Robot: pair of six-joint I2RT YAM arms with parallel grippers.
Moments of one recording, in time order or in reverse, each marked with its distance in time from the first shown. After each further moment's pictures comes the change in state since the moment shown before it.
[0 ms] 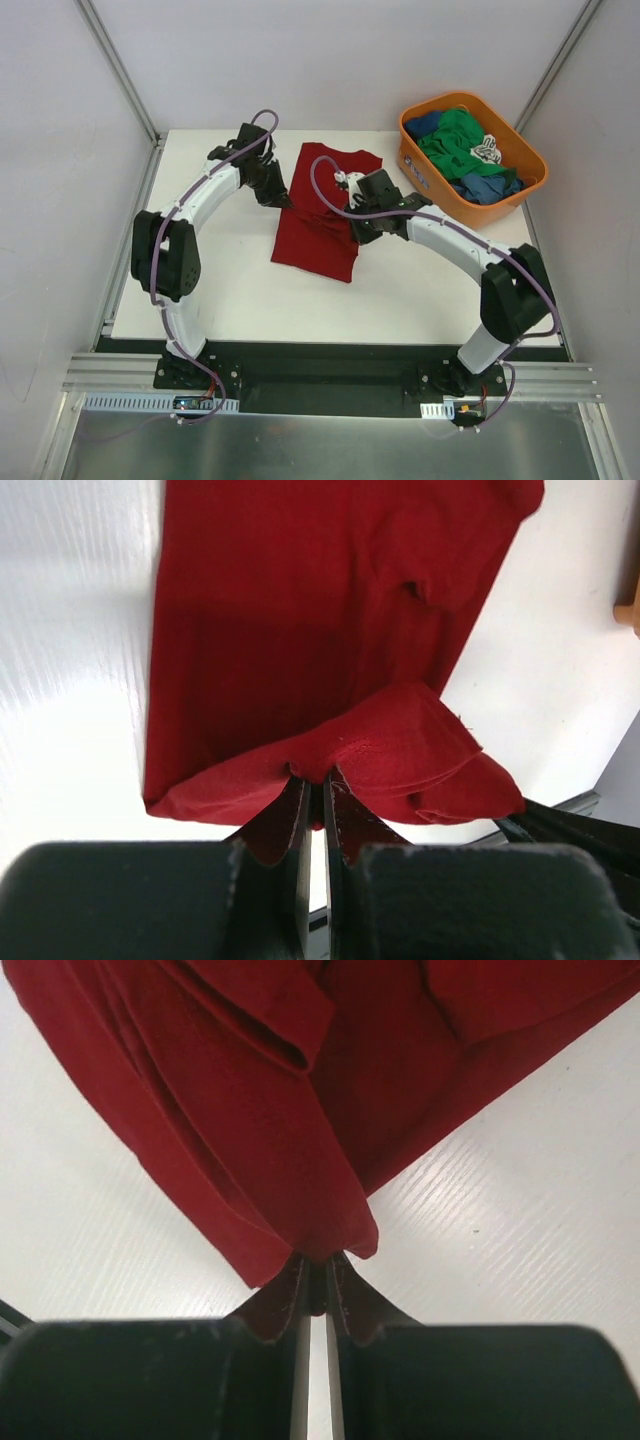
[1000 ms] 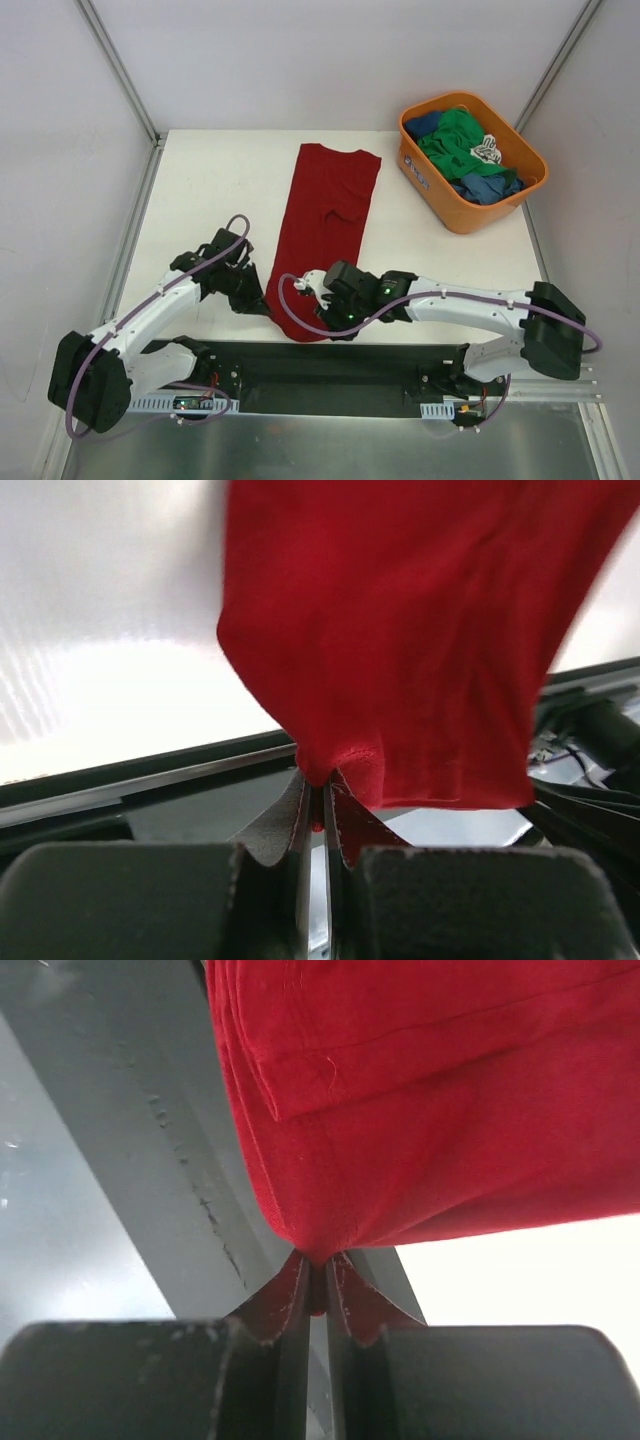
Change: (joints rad) left arm -0.135 -0.789 -0.969 -0.021 0.047 -0.194; right arm 0.552 -0.225 -0.345 0.012 -0.122 0.095
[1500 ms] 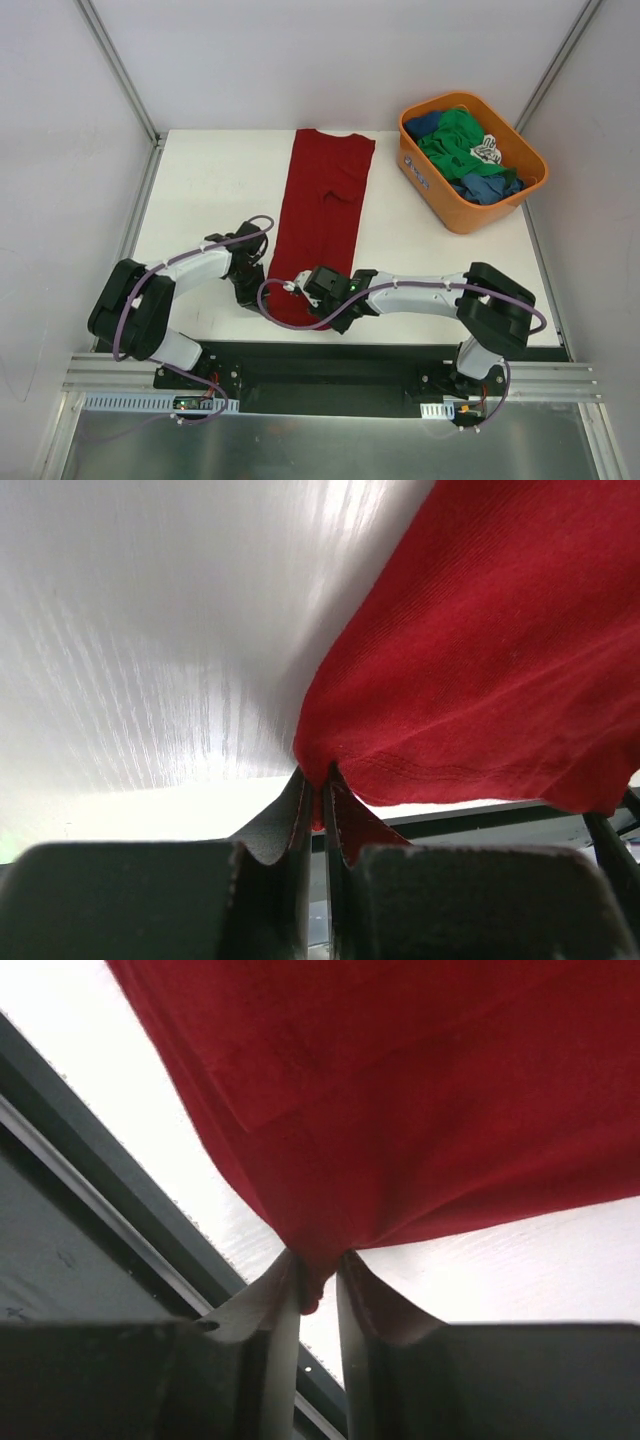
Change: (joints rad) left arm 0.000 0.414 0.117 0.048 -0.148 0.095; right arm -0.012 0.259 0.072 0.006 0.237 -0.046
